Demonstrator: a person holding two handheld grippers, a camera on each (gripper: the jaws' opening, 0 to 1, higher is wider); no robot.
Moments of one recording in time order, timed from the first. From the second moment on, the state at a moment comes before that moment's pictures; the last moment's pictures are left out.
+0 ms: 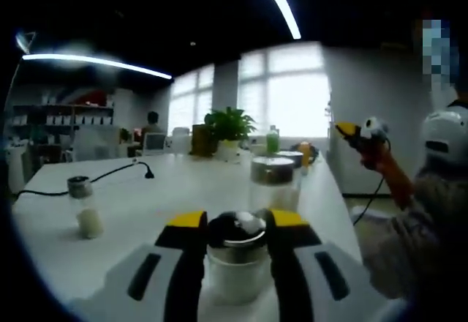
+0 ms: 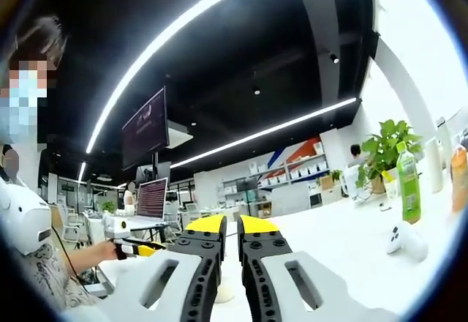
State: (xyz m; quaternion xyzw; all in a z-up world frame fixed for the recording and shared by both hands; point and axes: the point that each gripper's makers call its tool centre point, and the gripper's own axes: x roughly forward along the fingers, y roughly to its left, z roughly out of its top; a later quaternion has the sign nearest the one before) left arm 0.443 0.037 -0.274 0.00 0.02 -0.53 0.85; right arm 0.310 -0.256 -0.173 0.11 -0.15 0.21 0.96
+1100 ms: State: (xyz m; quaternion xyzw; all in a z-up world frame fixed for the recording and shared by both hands) left arm 0.435 0.029 -0.277 0.02 0.05 -0.66 0.75; right arm 0.314 -0.258 -0.177 0.11 -0.15 0.21 0.96
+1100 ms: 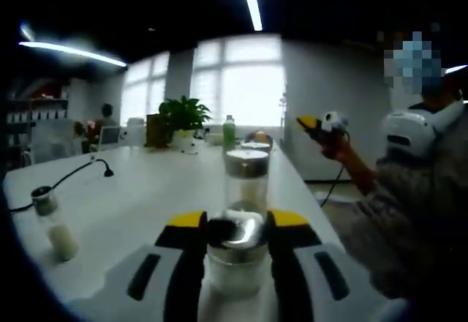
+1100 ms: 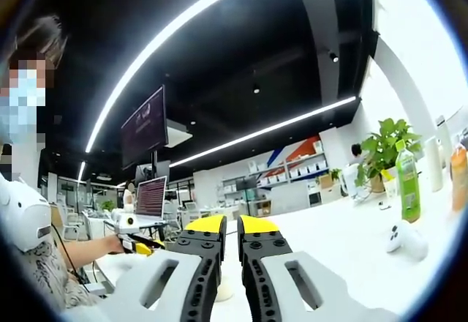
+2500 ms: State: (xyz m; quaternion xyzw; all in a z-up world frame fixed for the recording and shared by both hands) left arm 0.437 0.058 -0.256 -0.04 0.00 -0.44 0.90; right arm 0.312 -0.261 -0.174 0.12 -0.16 0.20 0.96
